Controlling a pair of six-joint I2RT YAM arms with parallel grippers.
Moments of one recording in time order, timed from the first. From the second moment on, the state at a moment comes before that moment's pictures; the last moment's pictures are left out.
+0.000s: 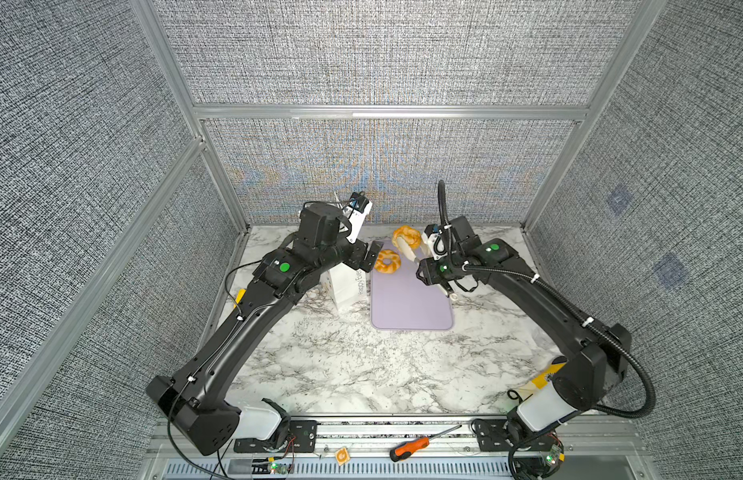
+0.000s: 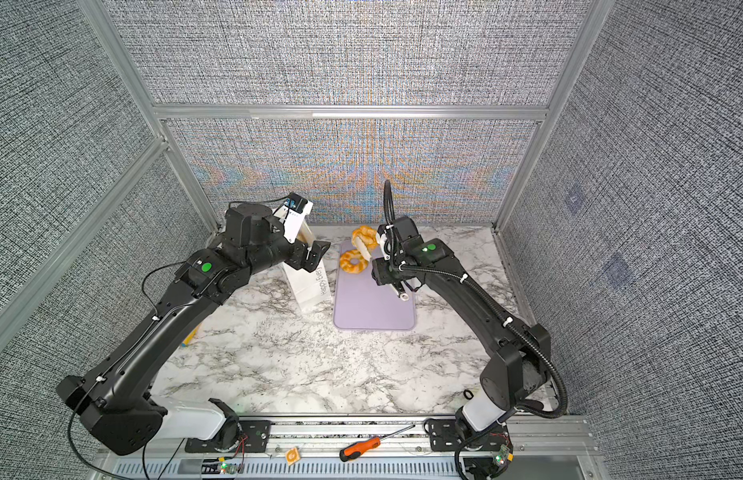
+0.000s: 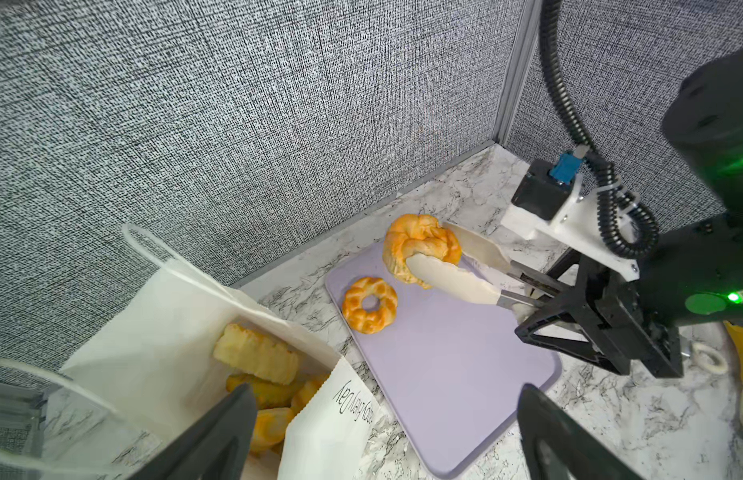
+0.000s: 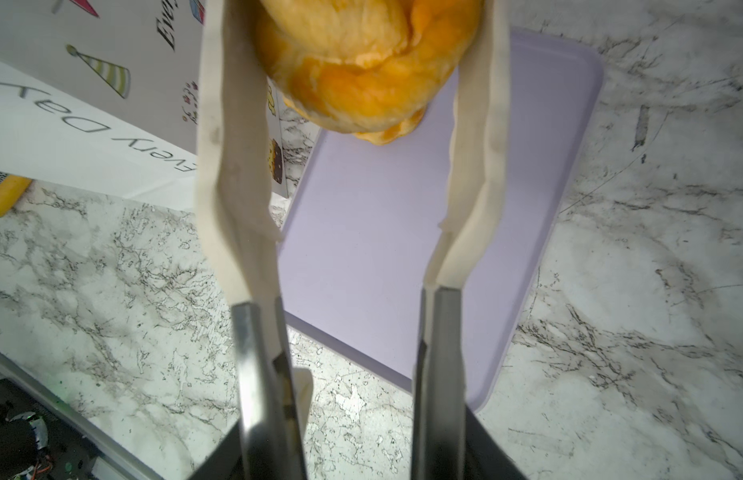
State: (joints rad) left arm -0.63 1.36 1.61 -0.69 -0.01 0.05; right arm 0.53 1.59 1.58 -0.92 -0.06 0.21
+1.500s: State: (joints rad) left arm -0.61 1.14 1.57 -0.75 -0.28 -0.04; right arm 0.89 1.85 2.06 -0.91 0.07 0.13
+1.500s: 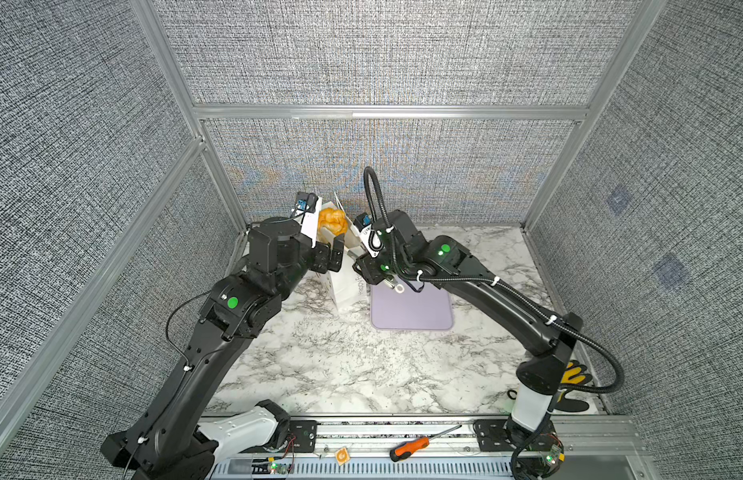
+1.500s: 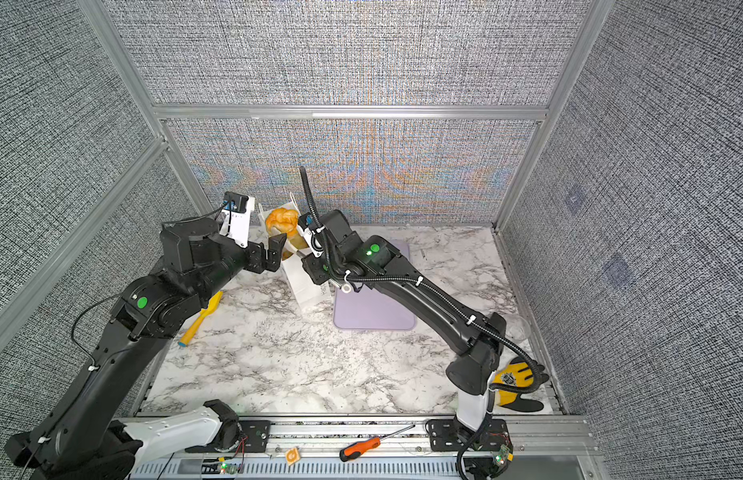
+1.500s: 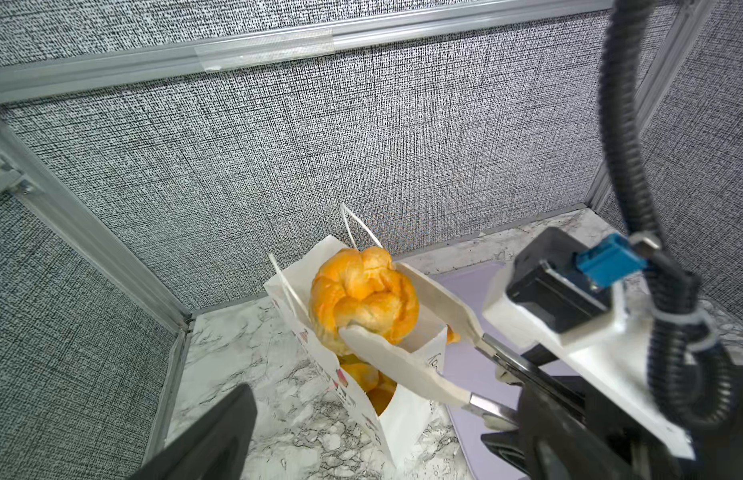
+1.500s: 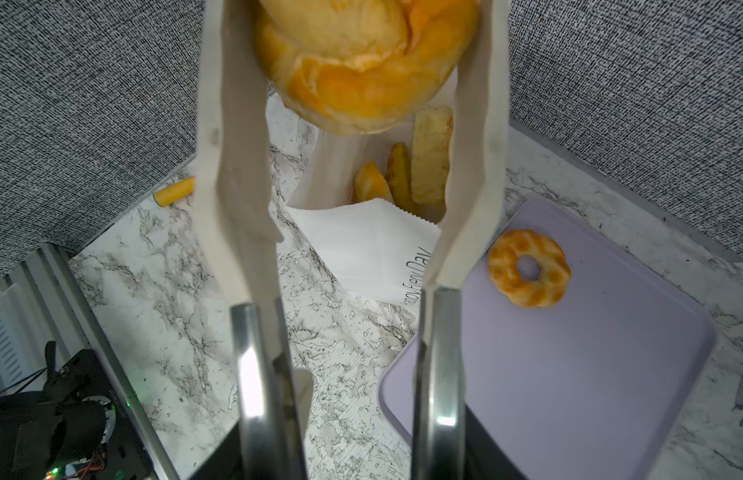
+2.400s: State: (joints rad) left arm -0.59 1.16 1.50 -0.77 -0.21 -0.08; right arm 0.85 2.00 2.25 -1.08 0.08 0.13
